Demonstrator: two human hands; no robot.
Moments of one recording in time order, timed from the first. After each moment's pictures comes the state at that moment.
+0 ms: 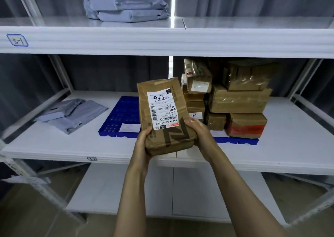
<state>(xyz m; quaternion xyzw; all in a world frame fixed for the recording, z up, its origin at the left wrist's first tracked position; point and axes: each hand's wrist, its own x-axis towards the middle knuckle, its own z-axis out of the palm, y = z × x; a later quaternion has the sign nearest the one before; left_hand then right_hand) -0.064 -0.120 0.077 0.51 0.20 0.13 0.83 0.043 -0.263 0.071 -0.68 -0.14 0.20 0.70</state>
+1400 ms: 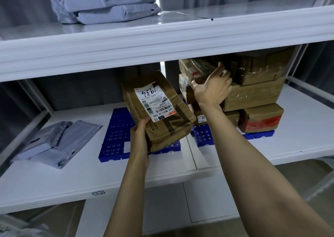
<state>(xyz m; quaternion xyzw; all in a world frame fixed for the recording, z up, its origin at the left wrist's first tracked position) 0.014 -0.029 0.089 0.58 0.26 0.10 0.77 0.157 -0.181 0.143 -0.88 0.12 -0.33 0.31</state>
